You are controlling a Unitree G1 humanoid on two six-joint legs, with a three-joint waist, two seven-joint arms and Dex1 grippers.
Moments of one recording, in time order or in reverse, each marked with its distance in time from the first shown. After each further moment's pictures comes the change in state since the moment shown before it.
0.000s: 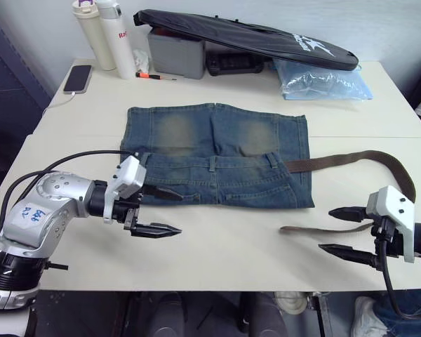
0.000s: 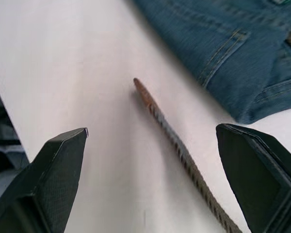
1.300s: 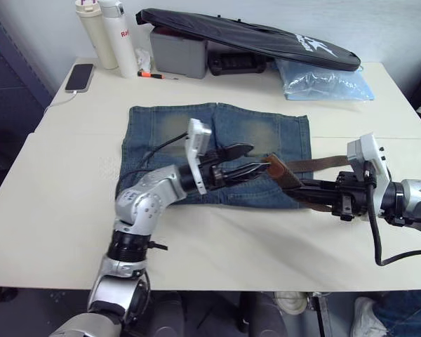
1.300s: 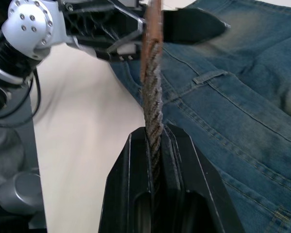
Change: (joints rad) left arm -0.236 -0.767 -0.009 0.194 -0.095 0.131 0.577; right arm -0.543 0.168 0.163 -0.005 0.402 0.346 -0.214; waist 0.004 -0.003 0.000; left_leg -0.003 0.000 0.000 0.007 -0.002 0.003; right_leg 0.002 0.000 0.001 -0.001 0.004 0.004
